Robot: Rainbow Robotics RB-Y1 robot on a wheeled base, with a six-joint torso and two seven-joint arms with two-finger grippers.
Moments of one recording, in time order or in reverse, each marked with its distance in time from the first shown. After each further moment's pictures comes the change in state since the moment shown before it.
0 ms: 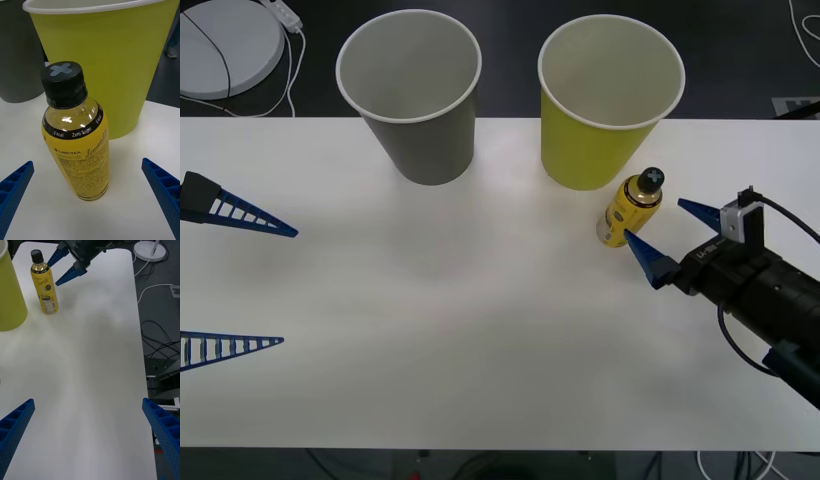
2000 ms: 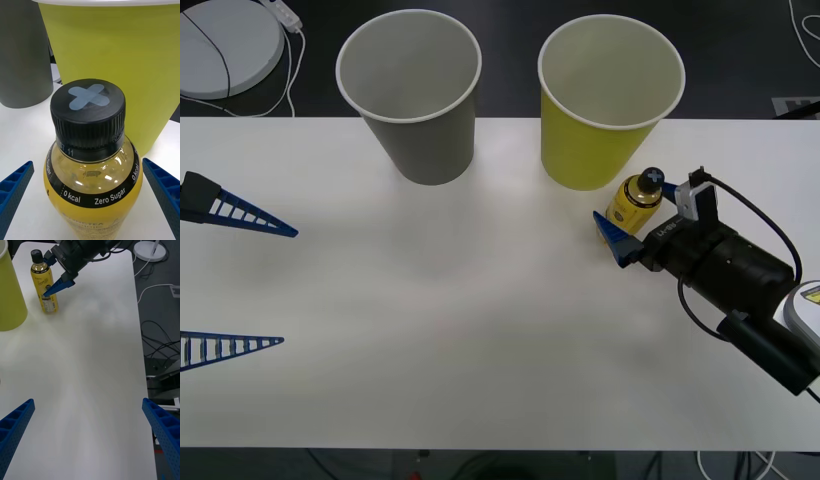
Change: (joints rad) right arm -0.166 0.070 0.080 0.118 0.085 0.012 0.001; left arm 0.000 0.000 0.000 0.000 0.000 0.000 0.000
